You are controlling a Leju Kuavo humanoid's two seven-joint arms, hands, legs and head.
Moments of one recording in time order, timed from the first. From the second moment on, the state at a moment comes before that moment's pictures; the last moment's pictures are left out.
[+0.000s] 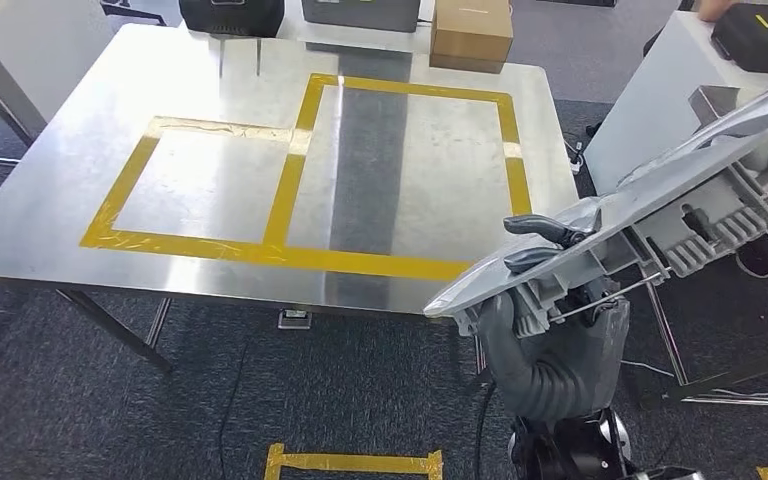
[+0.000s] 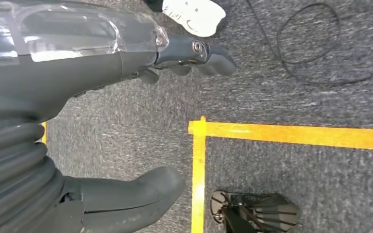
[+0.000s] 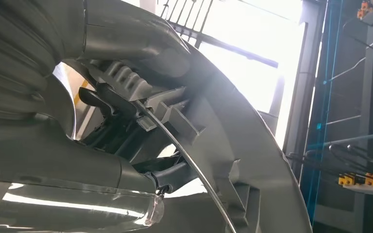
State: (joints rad) left arm -0.16 -0.08 1.40 -0.10 -1.57 0.00 -0.13; right arm -0.06 -0.15 0.60 -2.04 0.42 -0.70 -0.19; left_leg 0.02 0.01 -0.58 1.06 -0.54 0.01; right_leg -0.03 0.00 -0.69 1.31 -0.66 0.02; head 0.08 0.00
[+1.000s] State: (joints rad) left arm -0.17 -0.07 1.40 -0.09 -1.57 0.01 -0.18; right arm -0.07 -0.12 0.57 -2.04 0.43 -0.70 -0.17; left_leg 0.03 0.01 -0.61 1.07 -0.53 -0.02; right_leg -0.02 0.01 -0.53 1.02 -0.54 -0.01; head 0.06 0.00
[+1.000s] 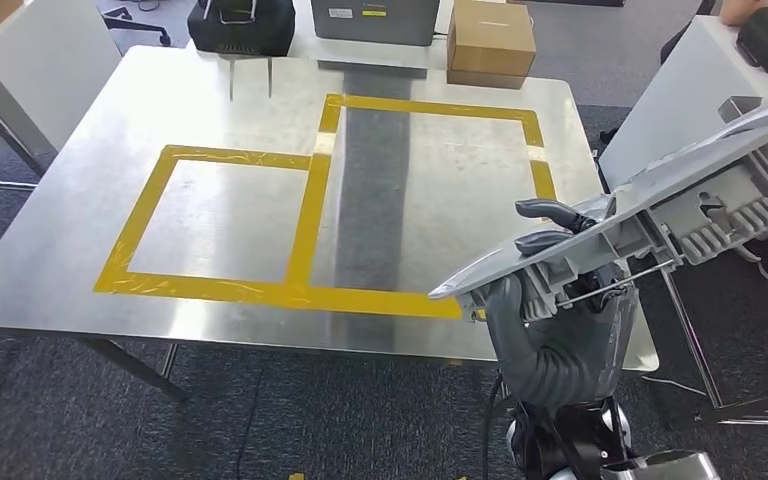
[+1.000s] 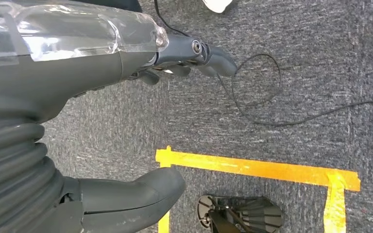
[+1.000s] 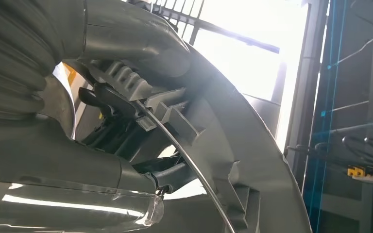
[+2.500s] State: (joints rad) left arm -0.19 -0.12 1.36 -0.09 -1.57 -0.07 -0.13; right arm -1.14 -0.20 1.10 -1.08 0.50 0.36 0.48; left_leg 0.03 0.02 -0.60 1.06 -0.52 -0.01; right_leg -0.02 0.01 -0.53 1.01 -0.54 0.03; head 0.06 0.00
